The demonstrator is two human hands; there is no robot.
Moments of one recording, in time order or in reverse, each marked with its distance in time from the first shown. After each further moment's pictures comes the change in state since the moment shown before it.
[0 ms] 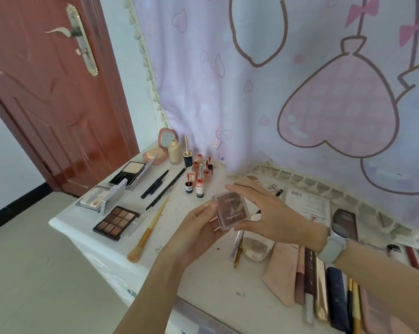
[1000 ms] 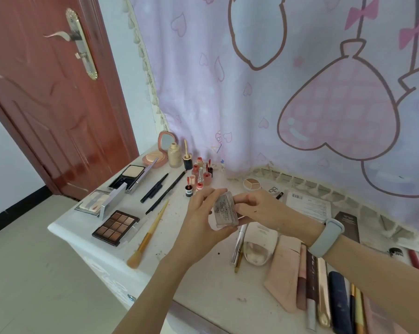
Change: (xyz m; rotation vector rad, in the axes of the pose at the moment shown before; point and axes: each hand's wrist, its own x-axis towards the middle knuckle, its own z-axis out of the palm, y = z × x) left_hand 0.007 0.001 -0.003 1.251 0.254 0.584; right_hand 0.024 -0.008 0.003 0.683 -0.113 0.449
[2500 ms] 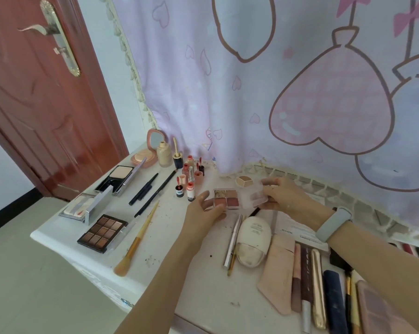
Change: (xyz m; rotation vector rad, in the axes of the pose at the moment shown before) left_hand 0.030 -0.018 0.039 -0.735 0.039 -0.754; right_hand 0.012 0.031 -0.058 0.261 0.438 0.306
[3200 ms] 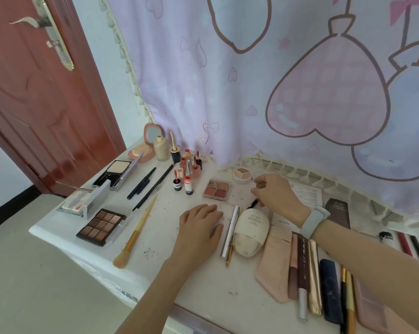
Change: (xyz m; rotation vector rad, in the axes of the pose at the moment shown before) left_hand -0.025 -0.032 -0.016 1.277 -0.046 0.514; right_hand 0.010 0.024 0.012 -0.594 0.222 -0.272
